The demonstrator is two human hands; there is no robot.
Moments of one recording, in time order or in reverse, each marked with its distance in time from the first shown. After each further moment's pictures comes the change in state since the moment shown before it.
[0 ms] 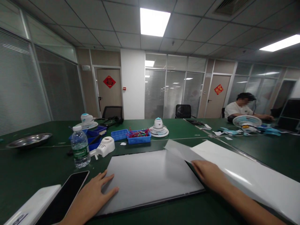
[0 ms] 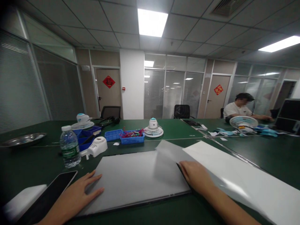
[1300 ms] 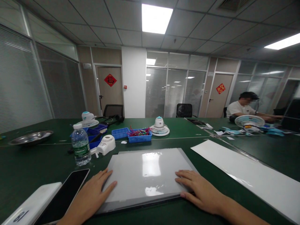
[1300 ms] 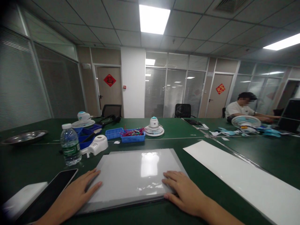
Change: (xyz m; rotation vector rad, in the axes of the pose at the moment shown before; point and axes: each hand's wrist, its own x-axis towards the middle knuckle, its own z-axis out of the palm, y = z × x) left_hand 0.003 -0.010 0.008 -0.067 0.040 0.056; right_hand -0.020 -0.051 -0.002 0.327 -0.205 -0.391
